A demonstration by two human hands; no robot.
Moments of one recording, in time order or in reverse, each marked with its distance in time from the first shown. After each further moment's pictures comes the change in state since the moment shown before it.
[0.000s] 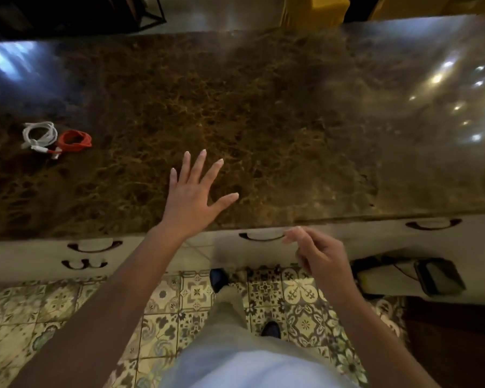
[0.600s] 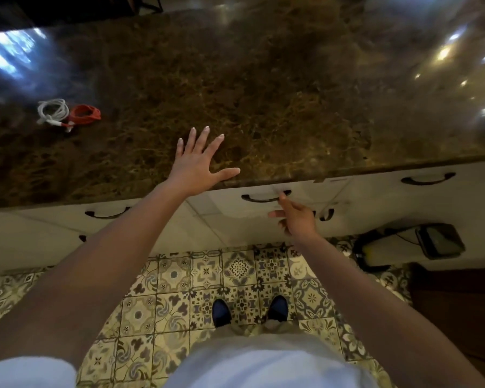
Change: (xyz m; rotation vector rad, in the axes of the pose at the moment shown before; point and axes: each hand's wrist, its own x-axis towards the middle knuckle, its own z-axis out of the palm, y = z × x) left_hand -0.009 -0.005 0.002 0.112 -0.129 0.028; right_hand 0.017 0.073 0.038 0.090 0.178 0.509
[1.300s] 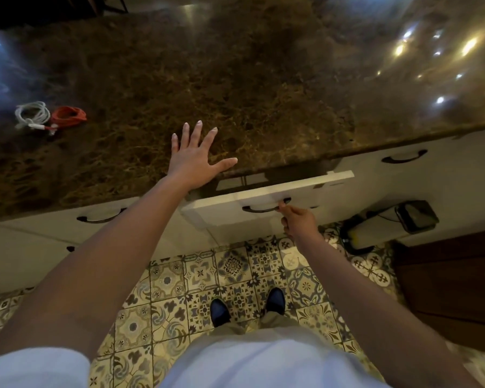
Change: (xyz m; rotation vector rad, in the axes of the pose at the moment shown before) left_hand -0.002 0.002 0.002 0.032 0.002 0.001; right_hand -0.025 0.042 -0.008 0.054 0.072 -0.004
